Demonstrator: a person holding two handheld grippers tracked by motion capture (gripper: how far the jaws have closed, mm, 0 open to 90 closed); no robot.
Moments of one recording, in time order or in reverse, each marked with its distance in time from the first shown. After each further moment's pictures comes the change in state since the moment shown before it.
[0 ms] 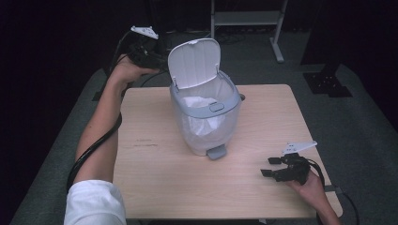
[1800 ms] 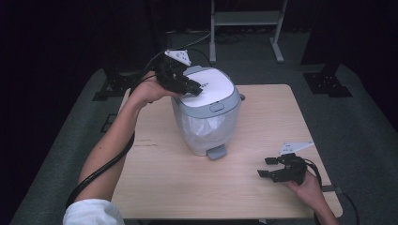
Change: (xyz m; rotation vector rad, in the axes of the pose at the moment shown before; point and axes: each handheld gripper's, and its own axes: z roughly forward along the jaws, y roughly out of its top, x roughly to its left) left arm -0.086 0.007 0.044 0.090 -0.189 0.172; right arm 0.009 0.006 0.004 0.000 0.017 -0.013
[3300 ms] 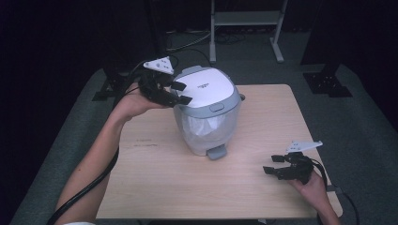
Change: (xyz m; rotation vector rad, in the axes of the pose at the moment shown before) left arm -0.033 -0.033 -0.042 -0.073 0.105 -0.034; right arm -0.010 -0.007 -0.014 -0.044 -0.067 0.050
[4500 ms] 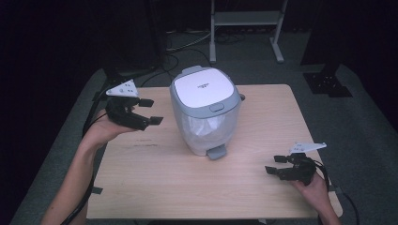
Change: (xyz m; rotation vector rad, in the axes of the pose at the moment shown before) left arm -0.017 -0.083 -0.044 -0.016 0.097 -0.109; right arm -0.001 -0.005 -0.005 -0.022 -0.016 0.021
